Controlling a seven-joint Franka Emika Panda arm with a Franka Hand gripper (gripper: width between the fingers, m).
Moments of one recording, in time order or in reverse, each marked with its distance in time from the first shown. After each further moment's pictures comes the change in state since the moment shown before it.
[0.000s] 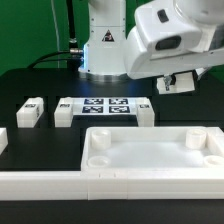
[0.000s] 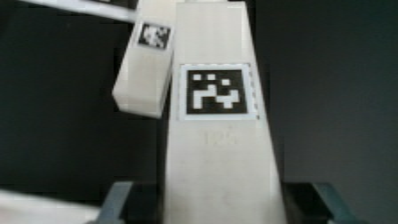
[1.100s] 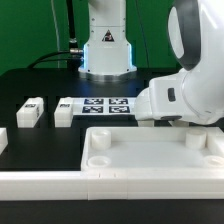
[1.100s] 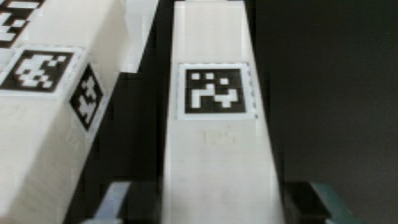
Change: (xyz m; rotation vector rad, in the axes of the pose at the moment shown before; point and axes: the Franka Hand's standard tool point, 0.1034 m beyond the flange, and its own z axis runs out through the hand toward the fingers) arm 0.003 -0.022 0.127 -0.015 -0.360 0.136
